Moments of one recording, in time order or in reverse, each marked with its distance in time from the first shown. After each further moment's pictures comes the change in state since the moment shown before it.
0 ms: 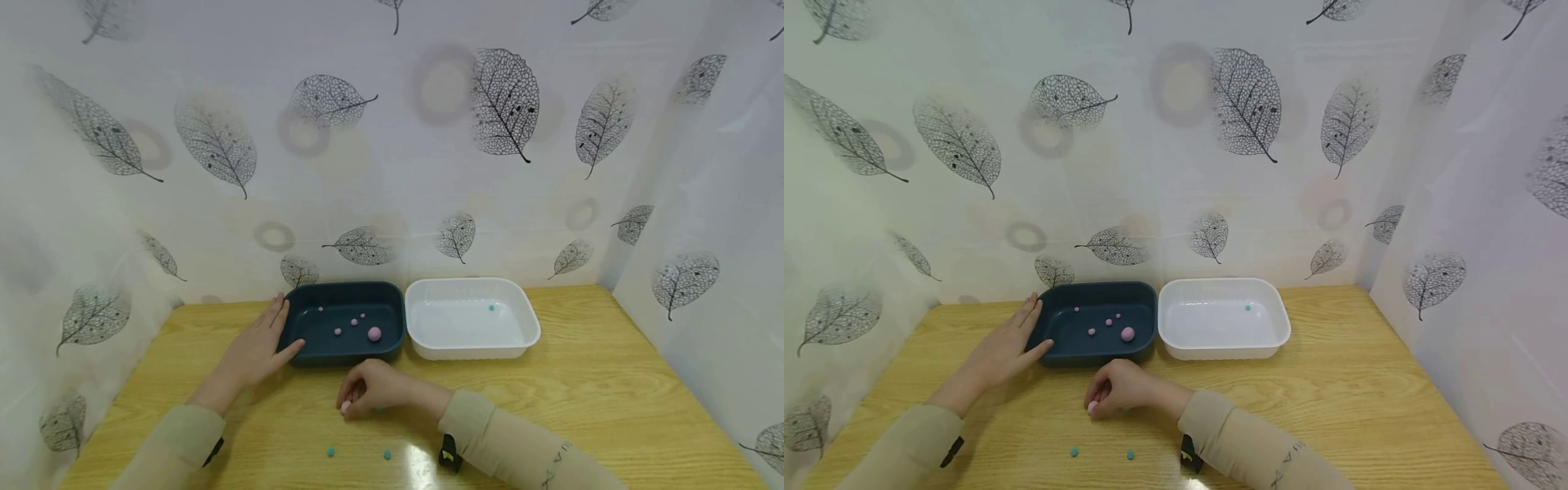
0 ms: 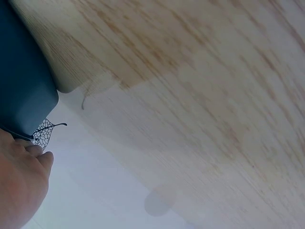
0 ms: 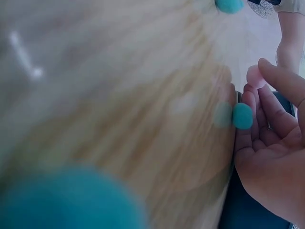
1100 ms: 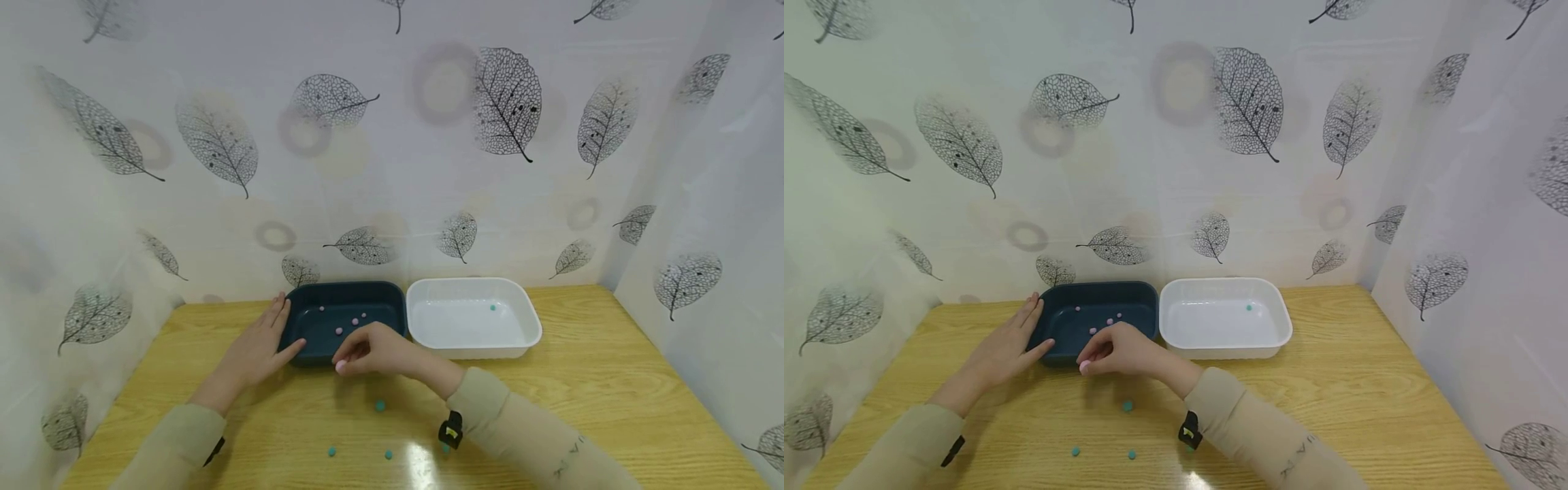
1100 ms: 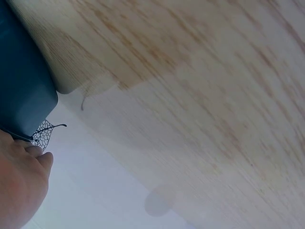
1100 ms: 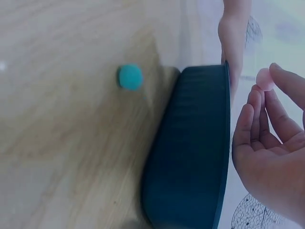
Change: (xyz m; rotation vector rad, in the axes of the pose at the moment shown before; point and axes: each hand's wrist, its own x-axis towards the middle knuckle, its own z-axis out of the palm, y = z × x) left_hand 0.000 0.001 -0.001 0.000 -0.007 -0.011; right_hand -0.004 -0.047 -0.043 0.010 0.107 -0.045
